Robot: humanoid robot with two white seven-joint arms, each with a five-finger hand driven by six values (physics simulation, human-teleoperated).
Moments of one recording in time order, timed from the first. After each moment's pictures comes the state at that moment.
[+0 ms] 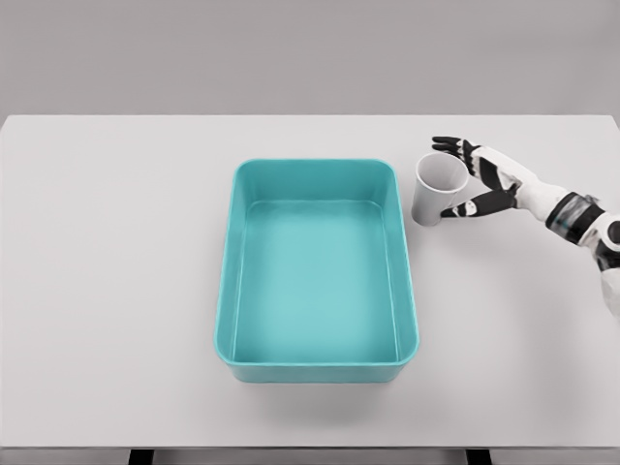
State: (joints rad) left arm 0.12 0.00 -0.11 -0.05 0.25 -0.04 -0.45; right arm -0.62 -0.53 0.51 -0.85 -0.42 -0.34 0.61
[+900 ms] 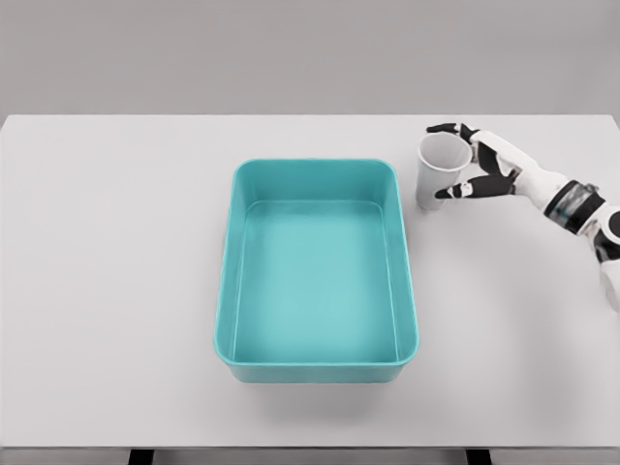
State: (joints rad) left arm 0.12 0.00 -0.11 -0.05 0.25 -0.04 -0.45; right arm -0.62 -0.53 0.46 -0.91 -0.41 -0.35 0.61
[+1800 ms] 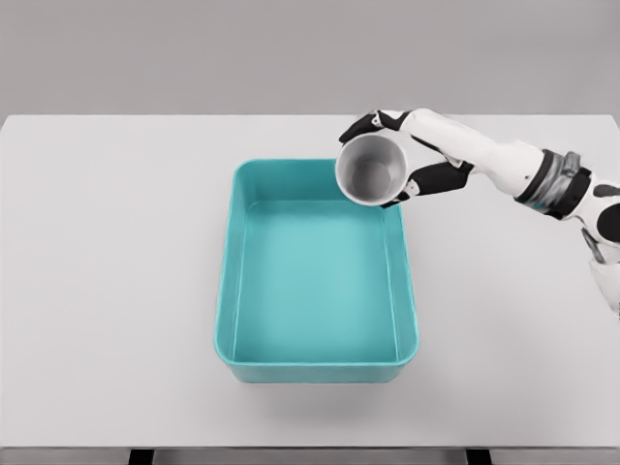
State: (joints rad) left arm 0.12 0.00 -0.11 -0.05 0.25 -0.04 -0.45; right arm -0.51 -0.54 0.37 -1.61 -0.09 -0.41 0.61
